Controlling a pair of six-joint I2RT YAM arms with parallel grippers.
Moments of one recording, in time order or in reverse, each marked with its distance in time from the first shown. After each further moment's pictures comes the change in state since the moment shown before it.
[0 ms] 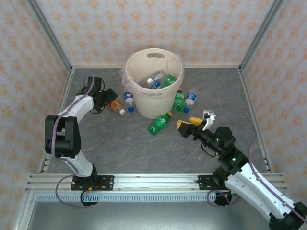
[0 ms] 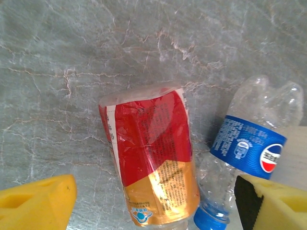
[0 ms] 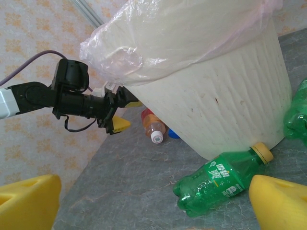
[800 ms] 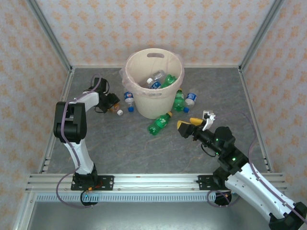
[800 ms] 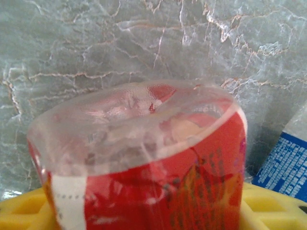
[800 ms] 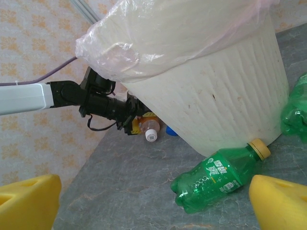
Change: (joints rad) left arm 0.000 0.230 0.095 0.017 0.055 0.031; right arm 0.000 0.000 0.006 -0.028 0.002 0.000
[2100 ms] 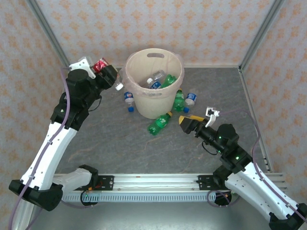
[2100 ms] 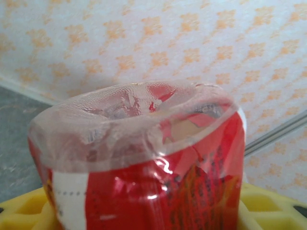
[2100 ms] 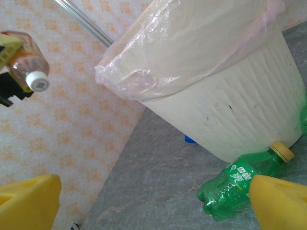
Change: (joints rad) left arm -0.331 -0.828 0.100 0.007 -0.268 0.047; right arm 0.000 0.017 0.094 -0.043 0.002 0.127
